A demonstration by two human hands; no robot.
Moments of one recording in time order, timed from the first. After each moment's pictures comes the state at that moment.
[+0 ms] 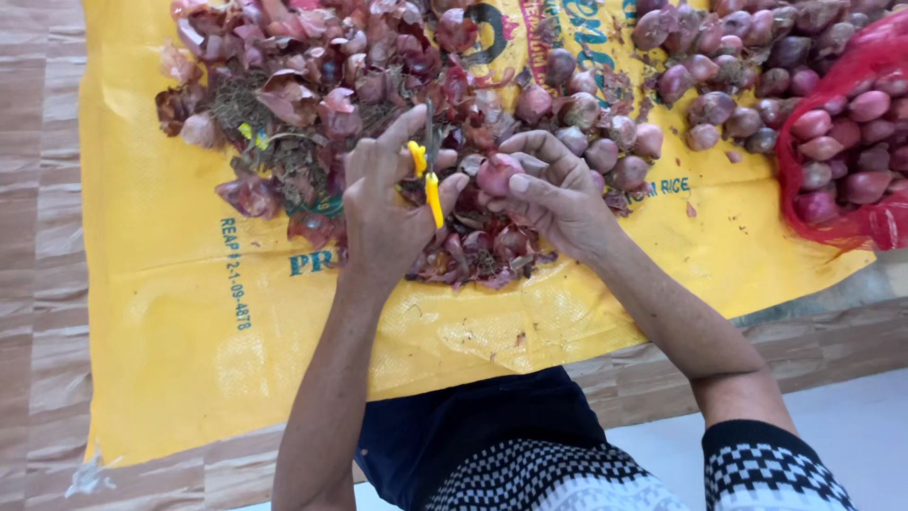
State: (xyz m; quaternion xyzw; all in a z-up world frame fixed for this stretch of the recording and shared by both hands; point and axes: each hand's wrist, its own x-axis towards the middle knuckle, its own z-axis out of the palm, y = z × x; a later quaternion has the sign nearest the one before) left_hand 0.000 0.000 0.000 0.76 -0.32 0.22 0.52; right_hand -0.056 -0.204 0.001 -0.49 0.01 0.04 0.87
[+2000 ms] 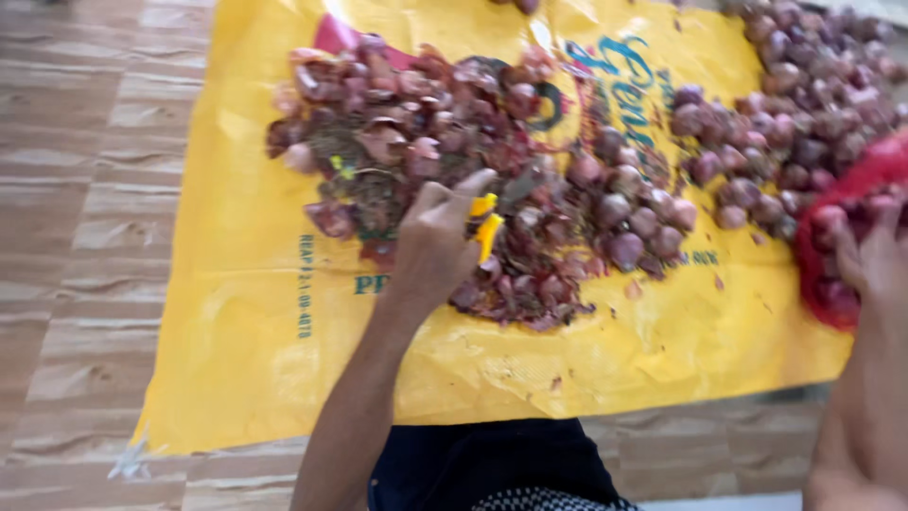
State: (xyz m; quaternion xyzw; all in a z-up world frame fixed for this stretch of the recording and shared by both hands) left_hand 0.015 0.016 -0.017 0.80 -0.30 0.20 0.47; right_hand -0.130 -0.541 -0.003 -0.95 0.28 -0.13 0.04
